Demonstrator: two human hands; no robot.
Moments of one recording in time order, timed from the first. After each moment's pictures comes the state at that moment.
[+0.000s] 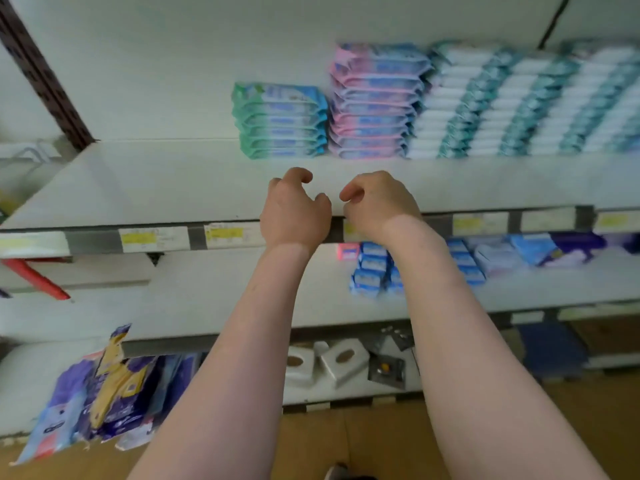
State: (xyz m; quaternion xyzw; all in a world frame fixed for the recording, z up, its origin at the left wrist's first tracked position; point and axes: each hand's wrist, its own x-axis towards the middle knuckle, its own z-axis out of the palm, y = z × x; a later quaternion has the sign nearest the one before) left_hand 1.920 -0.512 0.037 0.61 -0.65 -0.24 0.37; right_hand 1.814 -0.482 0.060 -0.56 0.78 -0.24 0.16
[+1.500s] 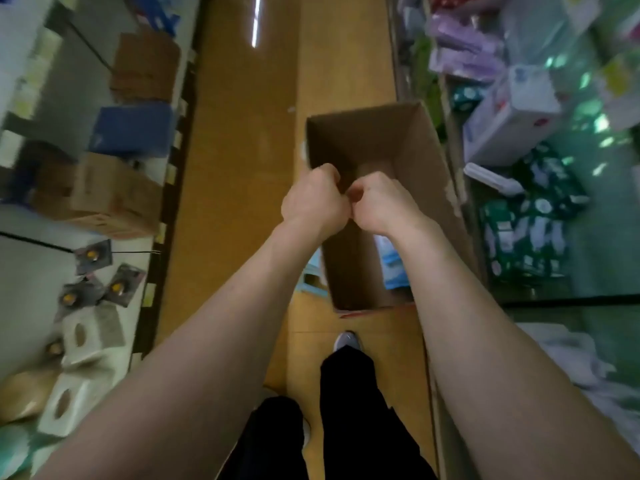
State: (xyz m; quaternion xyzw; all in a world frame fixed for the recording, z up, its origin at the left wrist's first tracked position) left_hand 1.734 0.189 -0.146 -0.01 -0.95 -0.25 -0.17; right_hand 1.756 0.288 -0.144 0.13 0.93 -0.29 0.20
